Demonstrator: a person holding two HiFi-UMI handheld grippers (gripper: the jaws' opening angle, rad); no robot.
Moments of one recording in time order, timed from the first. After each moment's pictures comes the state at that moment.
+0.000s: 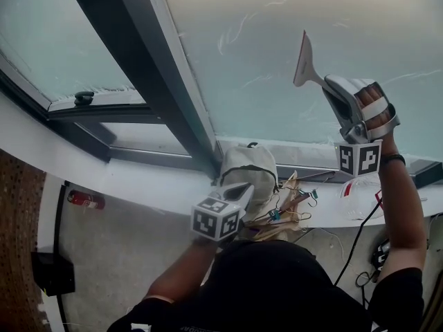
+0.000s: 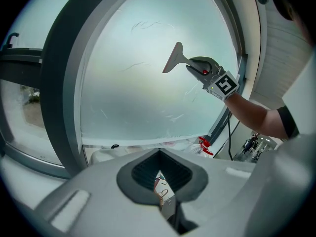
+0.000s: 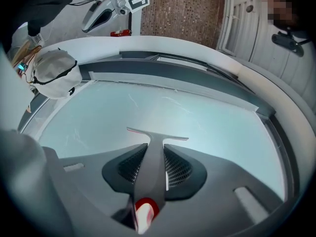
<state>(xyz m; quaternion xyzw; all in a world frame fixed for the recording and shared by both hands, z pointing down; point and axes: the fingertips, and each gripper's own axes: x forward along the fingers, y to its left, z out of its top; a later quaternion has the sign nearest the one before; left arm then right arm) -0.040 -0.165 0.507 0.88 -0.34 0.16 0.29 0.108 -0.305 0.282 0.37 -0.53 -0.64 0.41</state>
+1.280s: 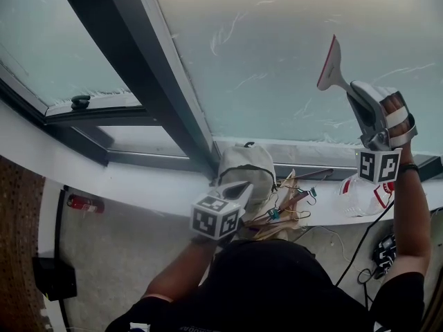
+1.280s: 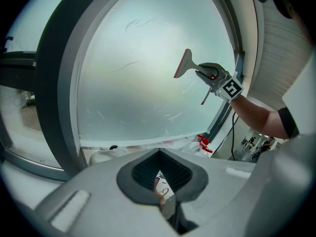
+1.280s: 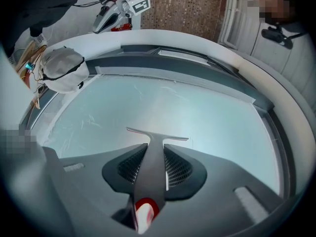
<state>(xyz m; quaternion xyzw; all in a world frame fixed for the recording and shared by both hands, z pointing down) -0.033 -0.165 0.506 0.88 -0.33 0.17 0.28 0.171 -0.278 0.272 0.39 -0.52 -0.61 0.44</state>
